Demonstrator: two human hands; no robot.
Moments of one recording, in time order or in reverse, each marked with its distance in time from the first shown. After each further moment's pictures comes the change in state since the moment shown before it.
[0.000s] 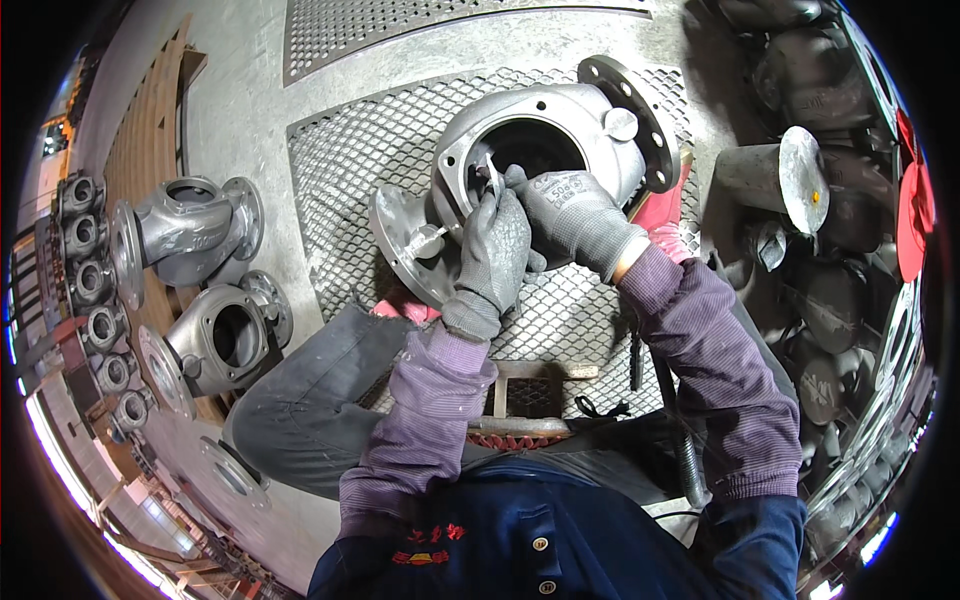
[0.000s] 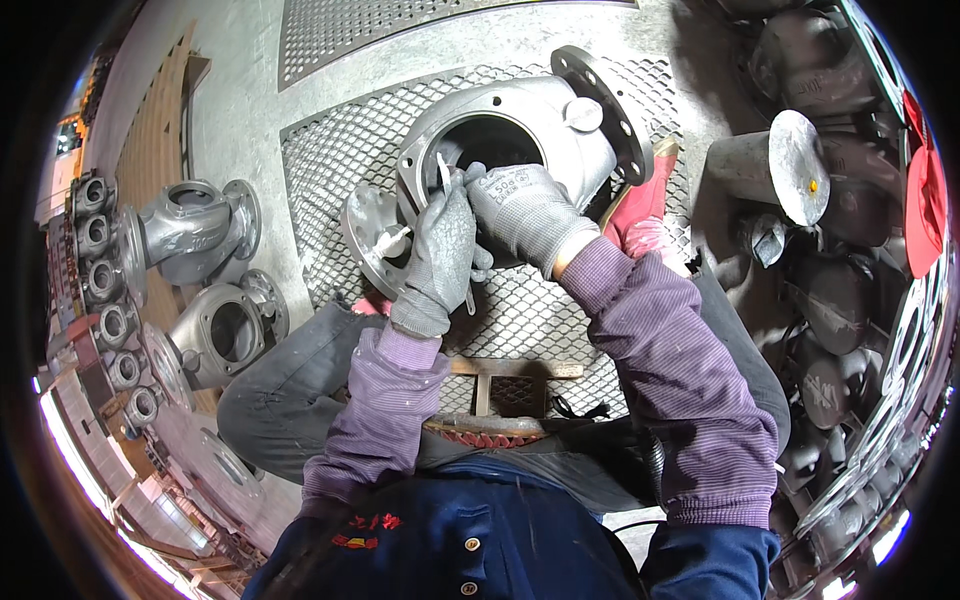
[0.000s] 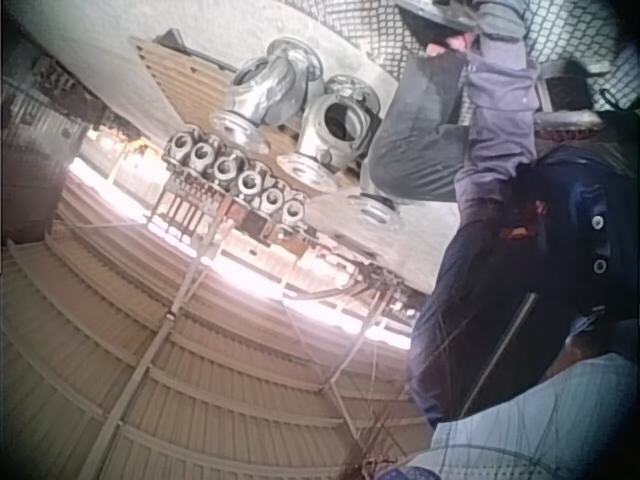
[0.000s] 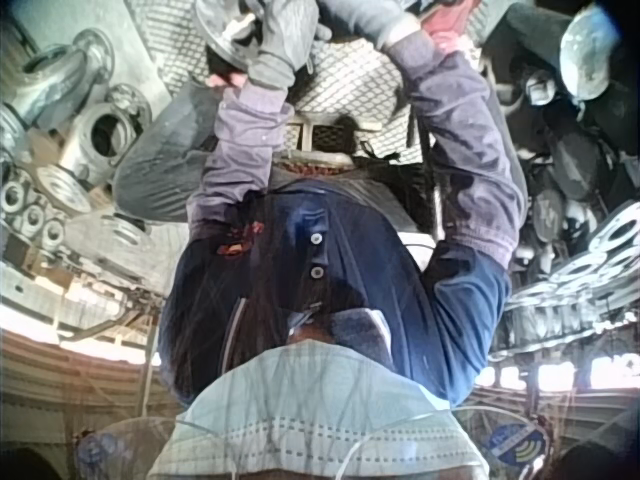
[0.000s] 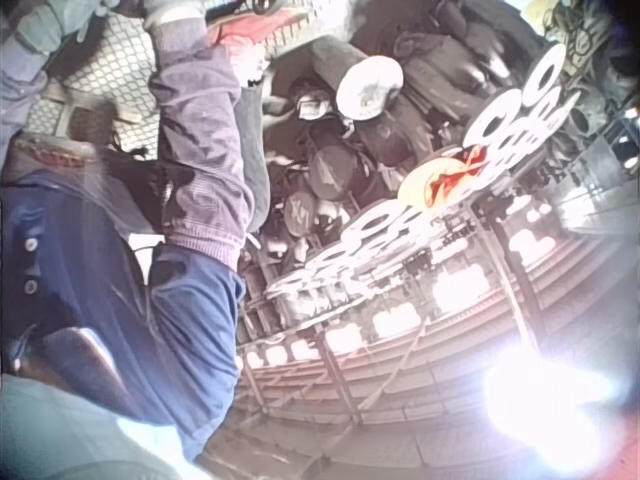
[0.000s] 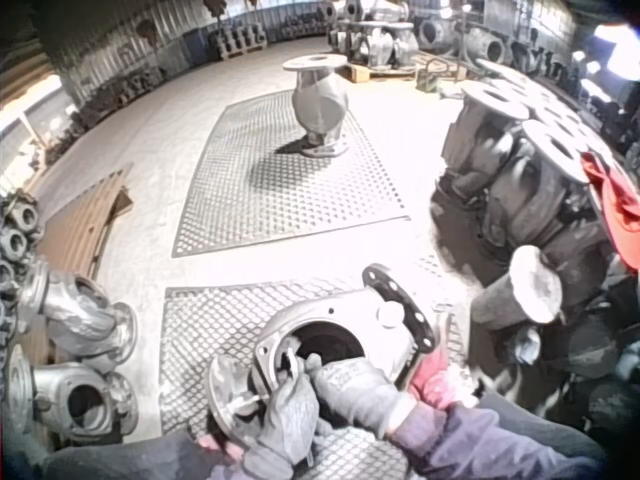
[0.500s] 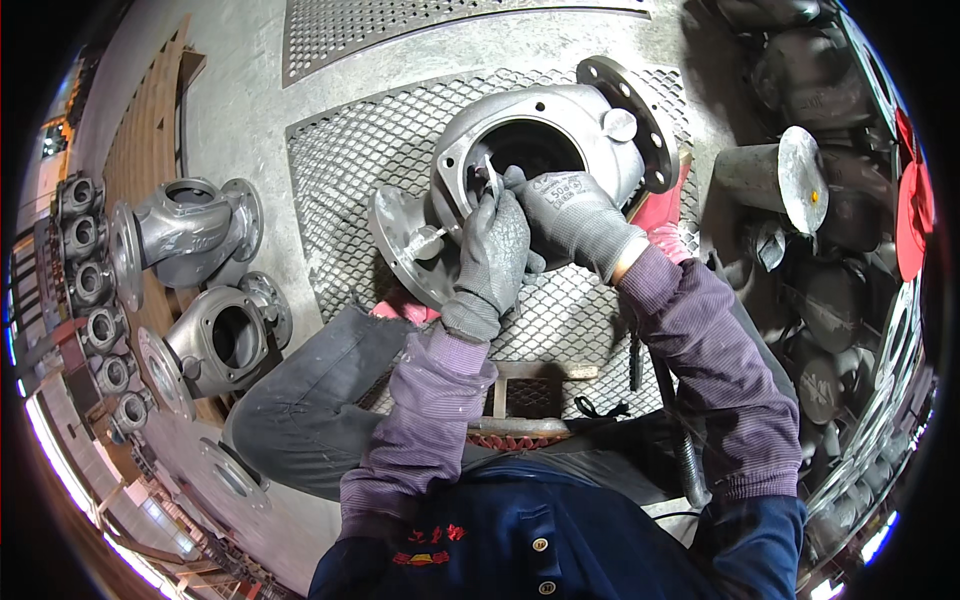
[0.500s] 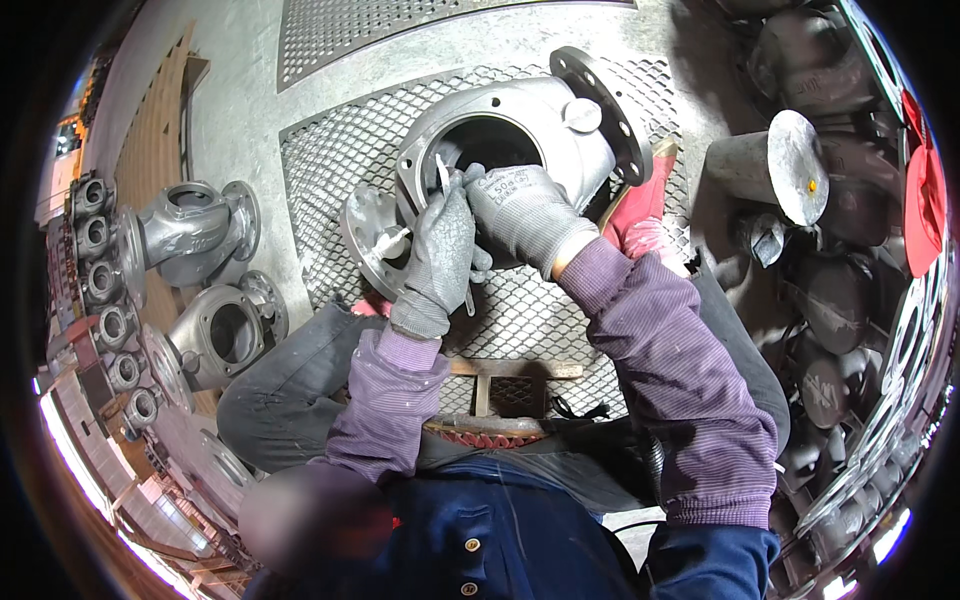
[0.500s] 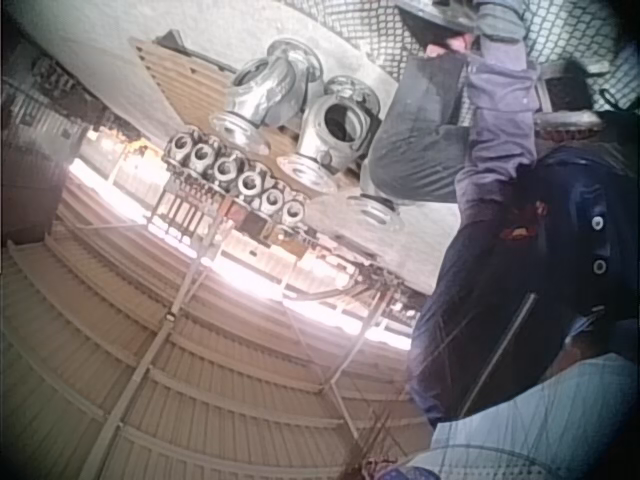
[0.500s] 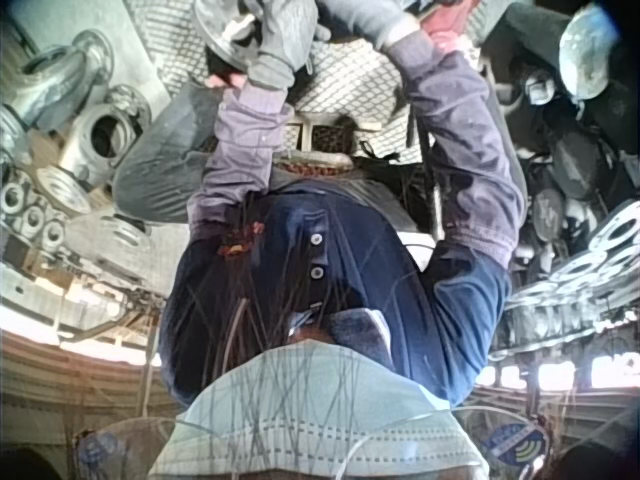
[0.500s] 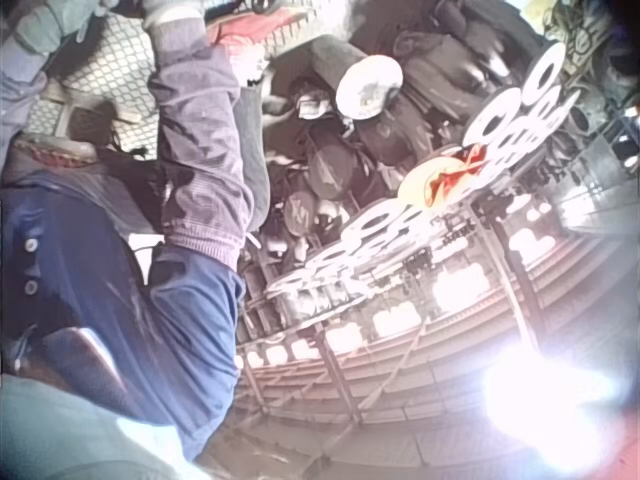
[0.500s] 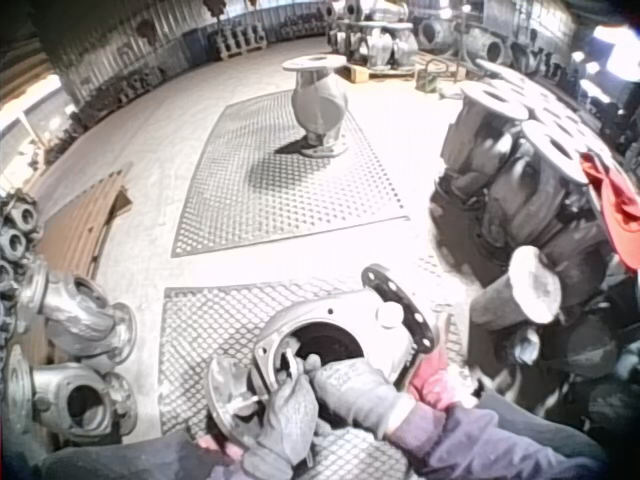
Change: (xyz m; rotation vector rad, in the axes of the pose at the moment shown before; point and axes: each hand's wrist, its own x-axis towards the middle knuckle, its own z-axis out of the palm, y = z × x) left_hand -0.002 0.000 0.000 0.273 -0.038 0.099; right_hand -0.001 -0.003 -0.004 -0.029 -0.028 0.038
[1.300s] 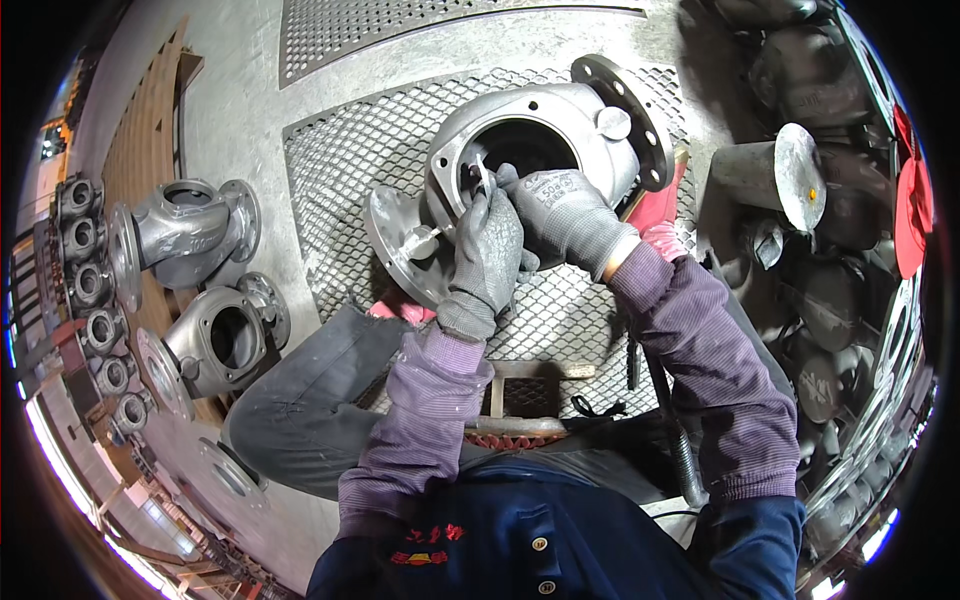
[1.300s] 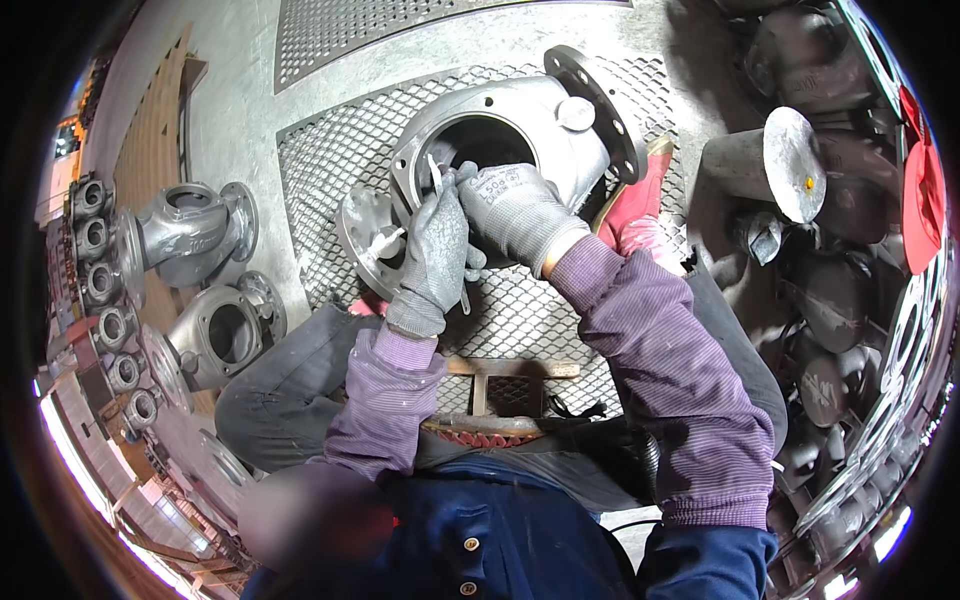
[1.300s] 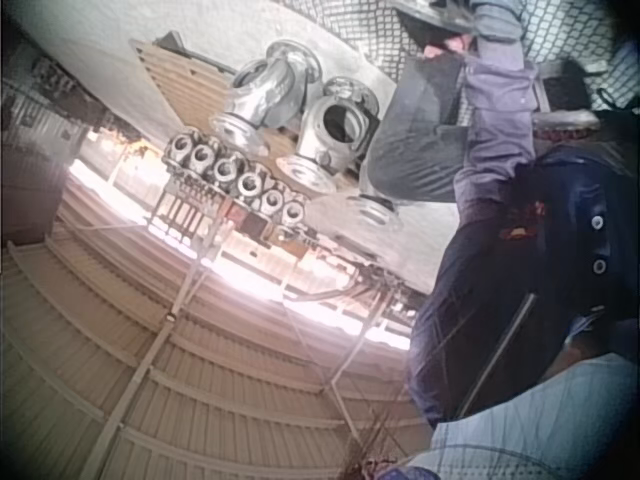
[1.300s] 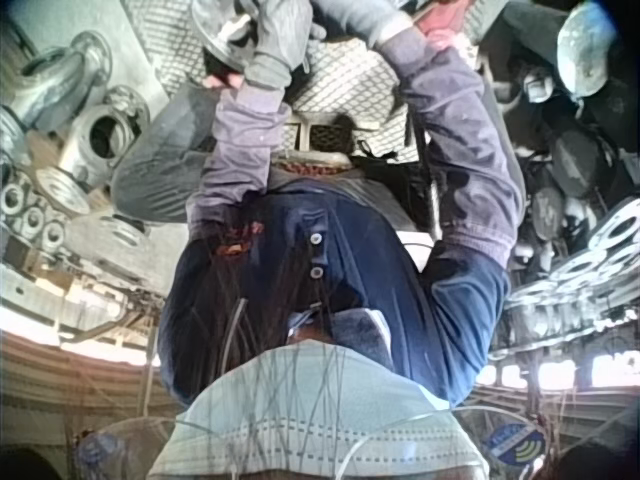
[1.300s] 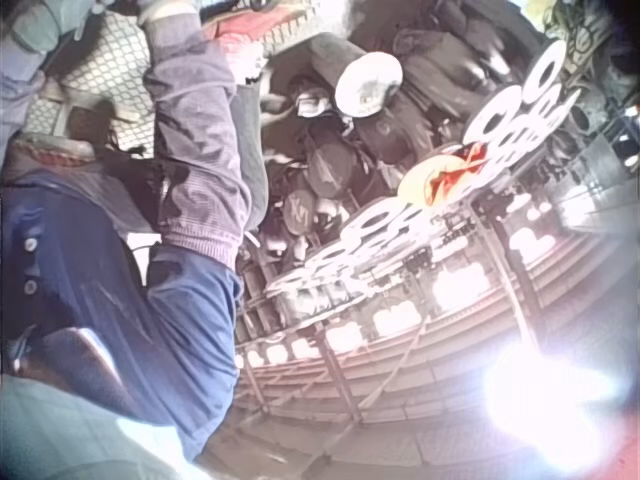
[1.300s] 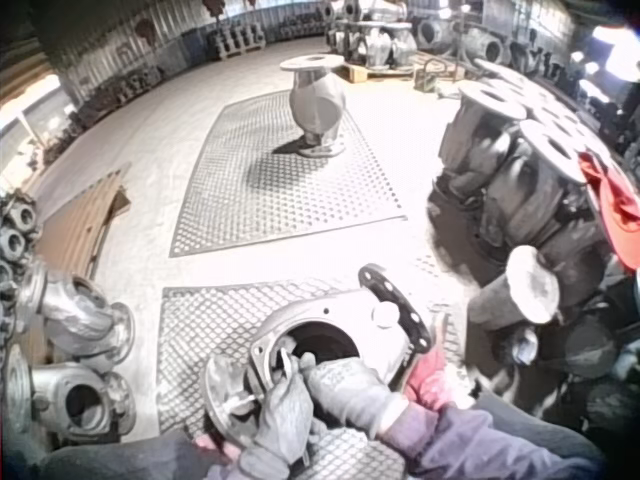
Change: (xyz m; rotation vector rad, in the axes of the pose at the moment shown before) left_hand -0.005 0.010 0.012 -0.118 0.170 -0.196; right_hand 0.002 -0.002 0.000 0.020 -0.002 0.024
